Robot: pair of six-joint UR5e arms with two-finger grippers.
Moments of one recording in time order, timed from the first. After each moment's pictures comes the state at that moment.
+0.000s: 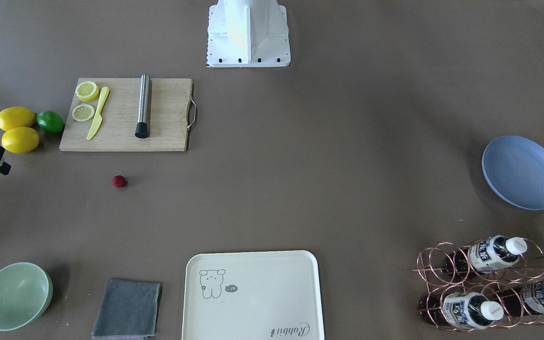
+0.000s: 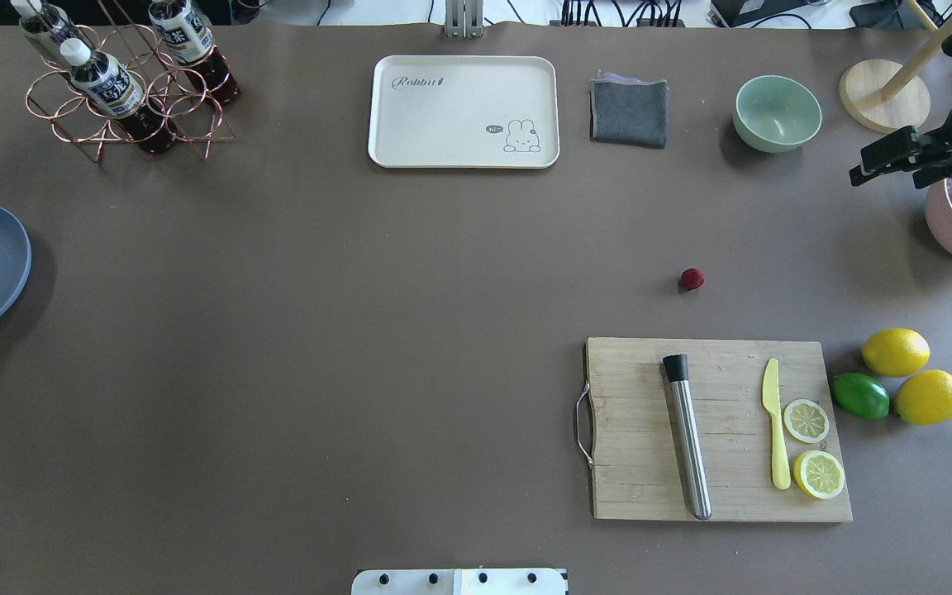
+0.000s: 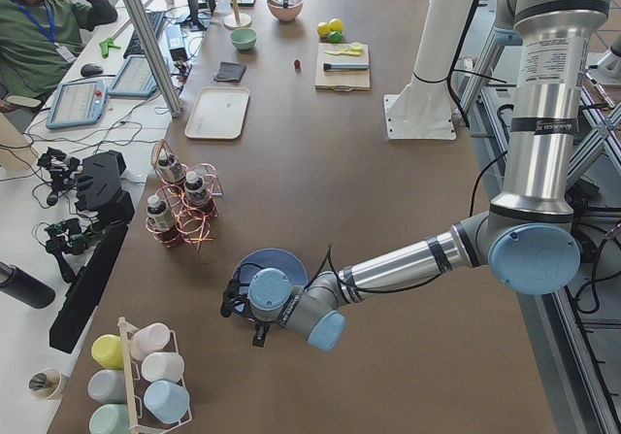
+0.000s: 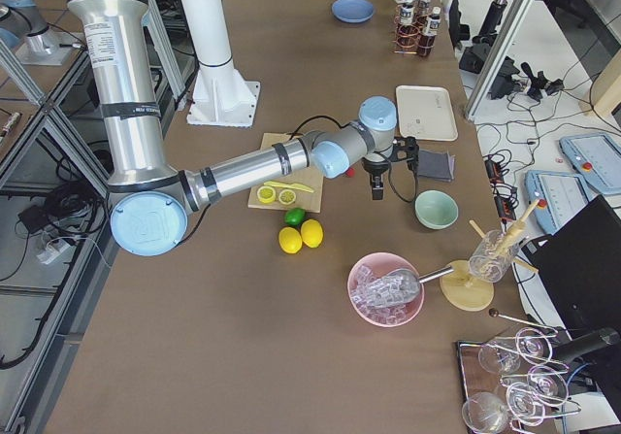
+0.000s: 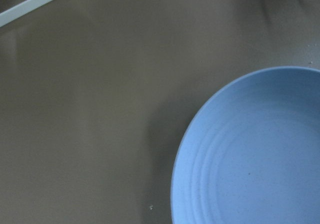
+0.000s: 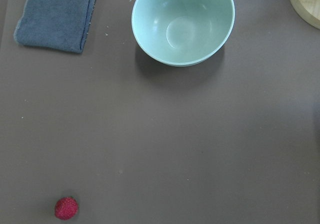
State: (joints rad) left arm -1.38 -1.61 -1.08 -2.49 -2.39 -0.31; right arm 1.20 -1.43 1.76 -1.29 2.32 0.64
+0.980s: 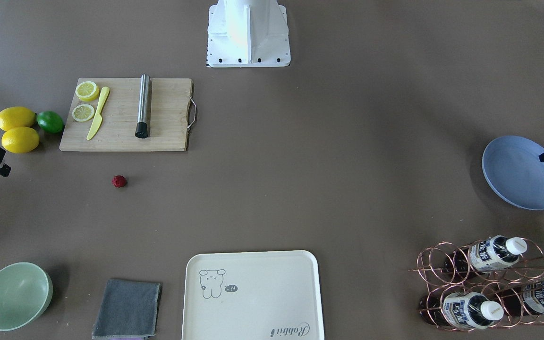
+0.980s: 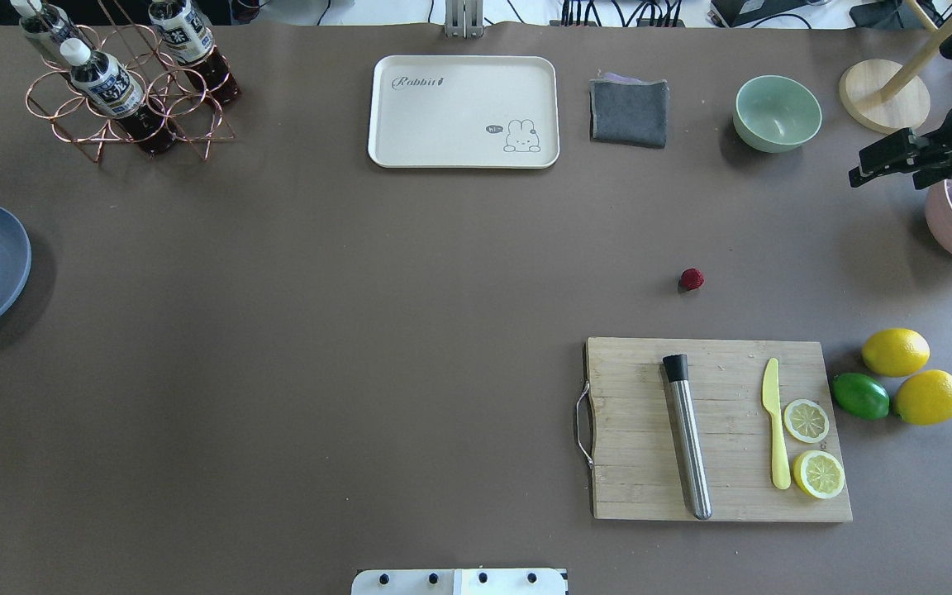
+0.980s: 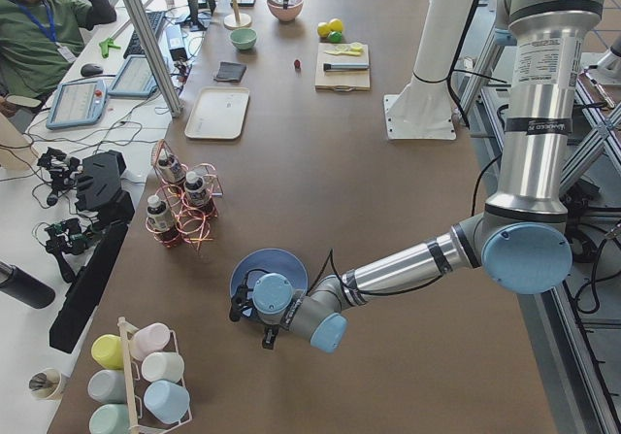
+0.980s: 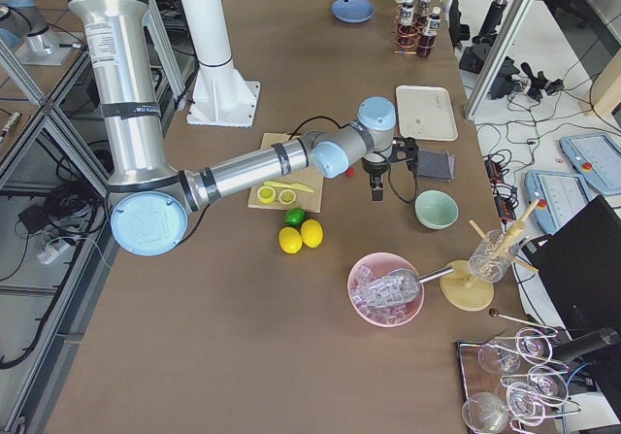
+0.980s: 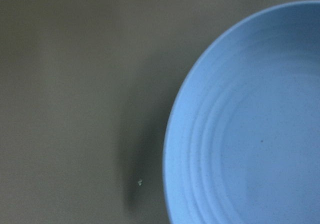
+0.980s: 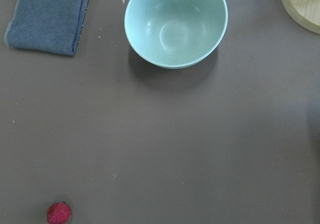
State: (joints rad) left arm -1.34 -1.61 -1.03 -2.49 -2.39 -0.31; right arm 1.19 -1.43 1.76 -1.29 2.30 0.65
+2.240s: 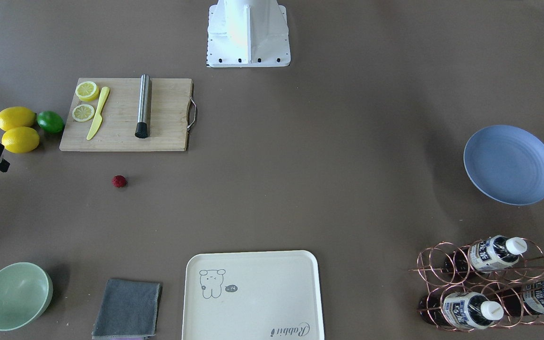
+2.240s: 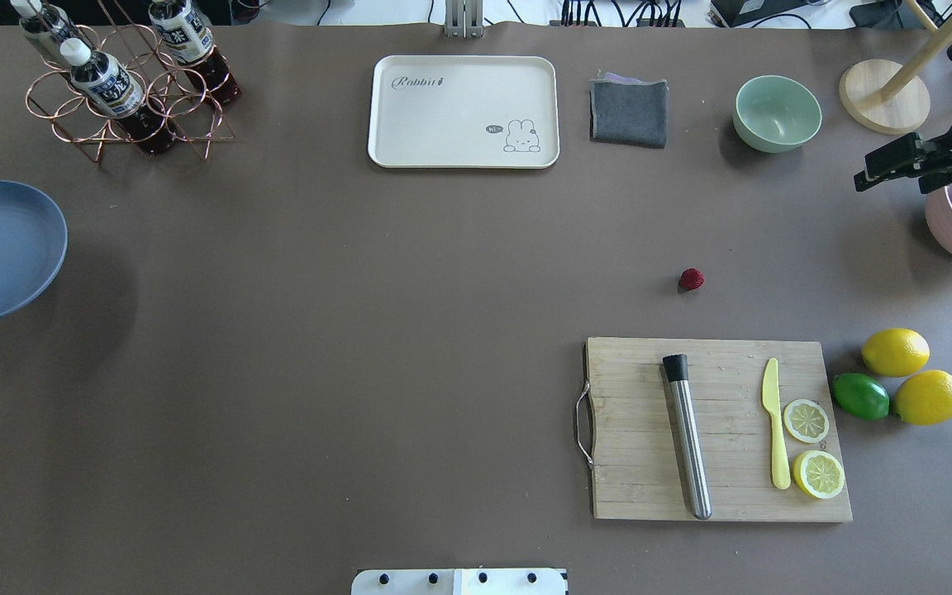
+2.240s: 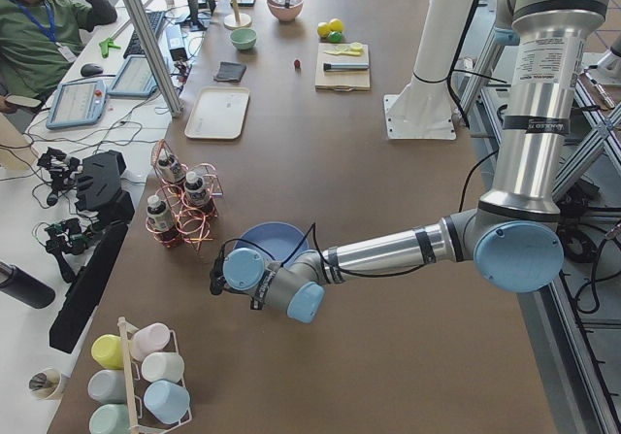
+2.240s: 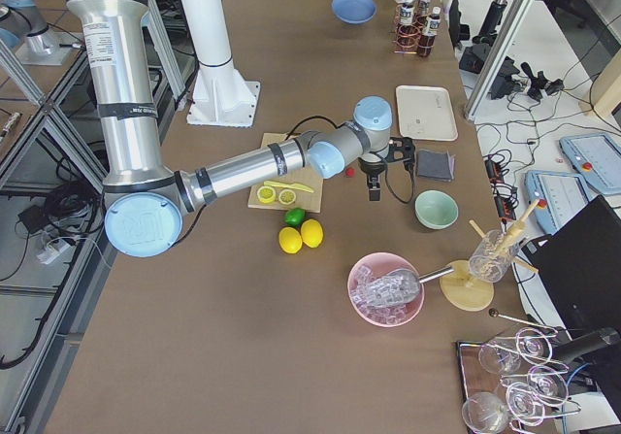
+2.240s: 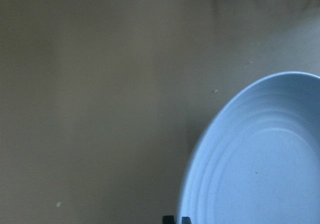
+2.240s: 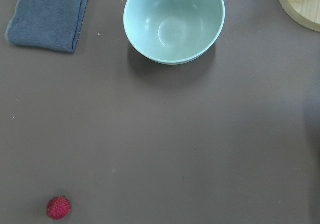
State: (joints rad) left arm -1.41 -1.68 -1.21 -2.20 -2.65 -0.36; right arm 1.20 -1.45 1.78 -1.29 2.30 0.65
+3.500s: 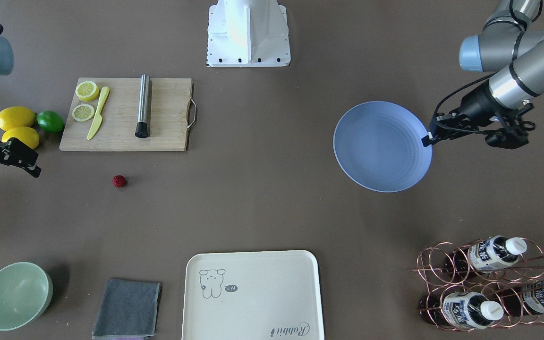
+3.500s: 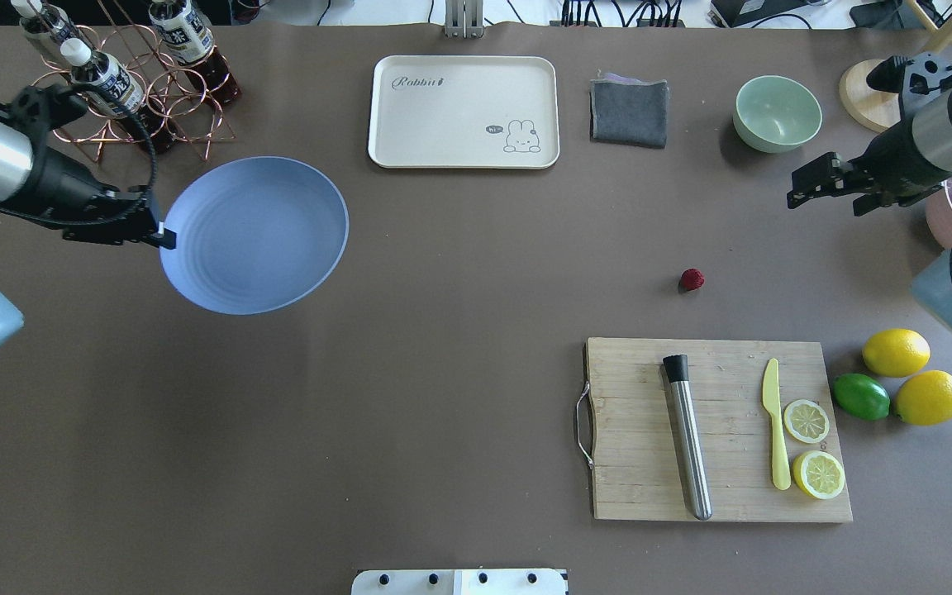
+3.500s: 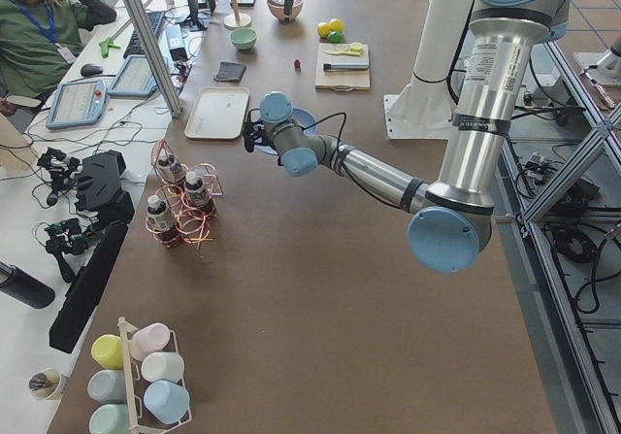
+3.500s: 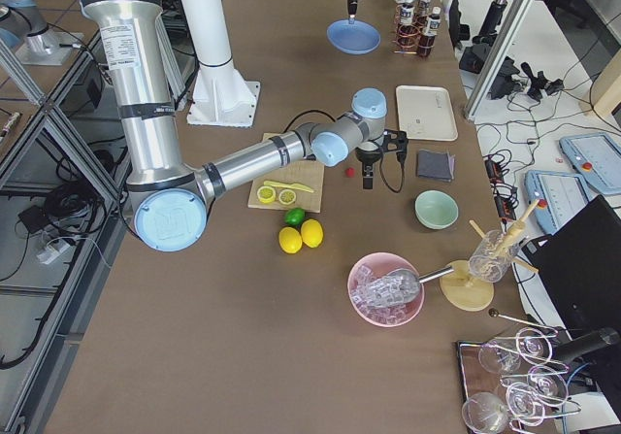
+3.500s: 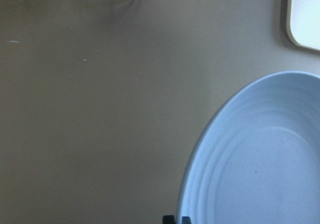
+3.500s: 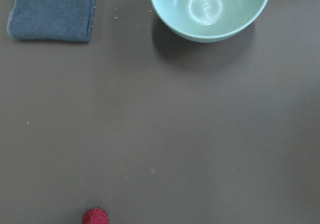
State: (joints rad) left arm -0.93 -1.81 -1.76 -2.17 -2.34 -1.23; right arm 1.04 -1.39 1.78 -1.29 2.21 0.89
